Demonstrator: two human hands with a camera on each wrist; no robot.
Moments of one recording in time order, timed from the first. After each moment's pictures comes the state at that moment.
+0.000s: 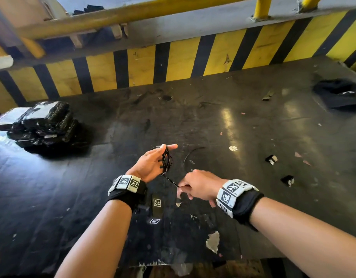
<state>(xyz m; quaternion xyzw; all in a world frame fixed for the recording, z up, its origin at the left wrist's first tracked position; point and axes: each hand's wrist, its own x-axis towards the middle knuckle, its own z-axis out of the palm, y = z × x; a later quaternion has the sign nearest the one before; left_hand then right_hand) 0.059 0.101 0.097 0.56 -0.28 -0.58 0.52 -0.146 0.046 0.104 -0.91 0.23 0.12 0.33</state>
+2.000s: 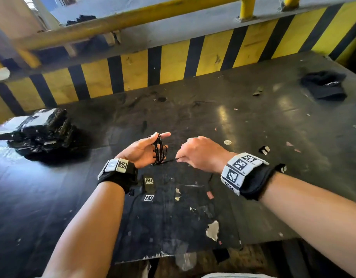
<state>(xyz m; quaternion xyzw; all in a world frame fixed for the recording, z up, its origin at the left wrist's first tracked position) 0.073 0.104 0.140 0.53 -0.30 -0.66 0.45 -0.166 0.041 0.172 -0.98 0.18 -0.04 0.10</state>
